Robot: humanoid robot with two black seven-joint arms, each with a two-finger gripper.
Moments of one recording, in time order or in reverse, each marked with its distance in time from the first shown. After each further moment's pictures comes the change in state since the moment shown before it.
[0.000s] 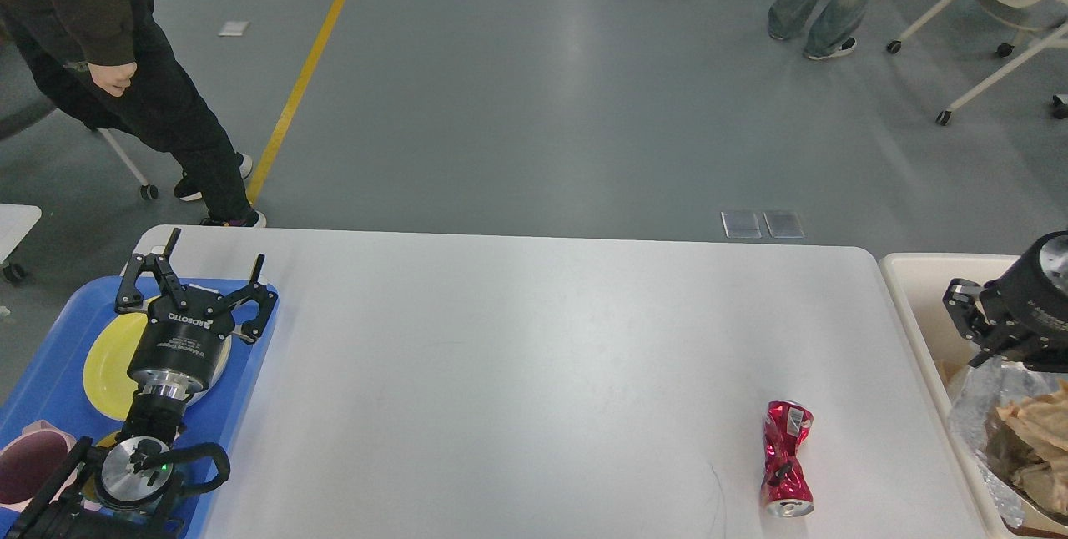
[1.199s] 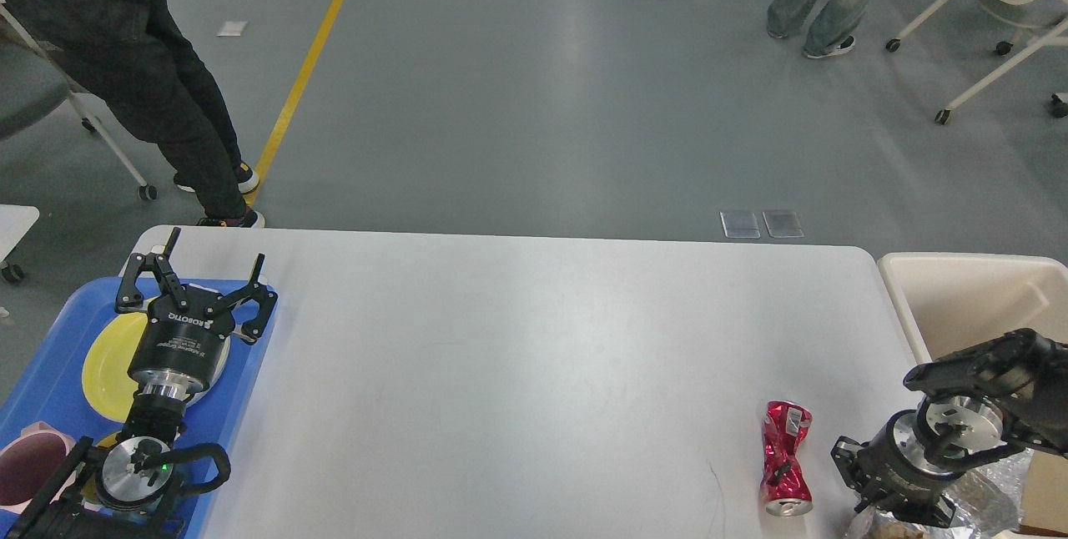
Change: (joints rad) left arm 0.000 0.000 0.000 0.000 0.000 0.000 0.000; right arm -0.750 0.043 0.531 -0.303 -0.102 -0.135 -0.084
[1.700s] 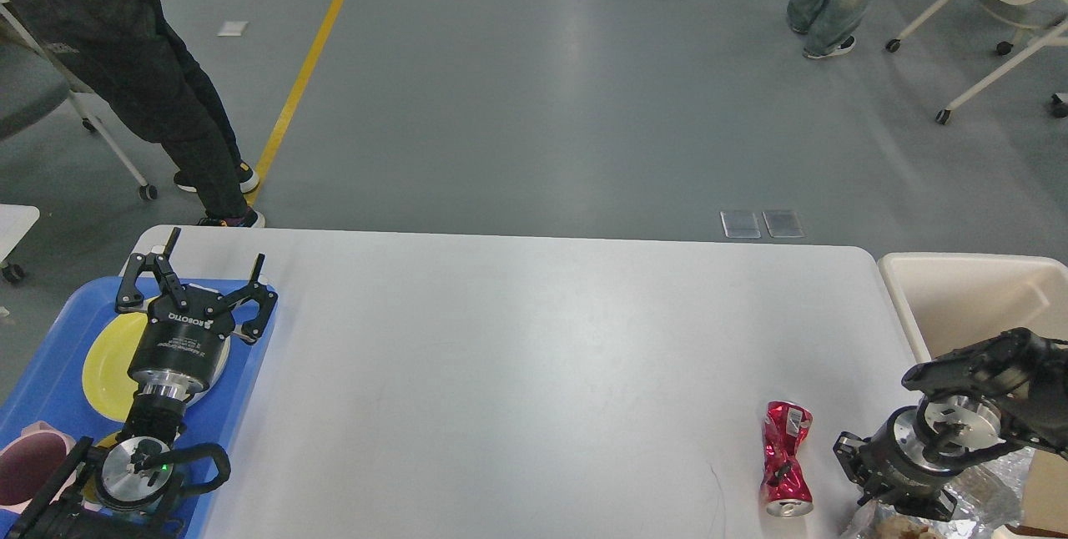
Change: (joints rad) left arm 0.000 0.000 0.000 0.000 0.000 0.000 0.000; right arm -0.053 0.028 0.015 -0.059 0.007 -0.056 0.011
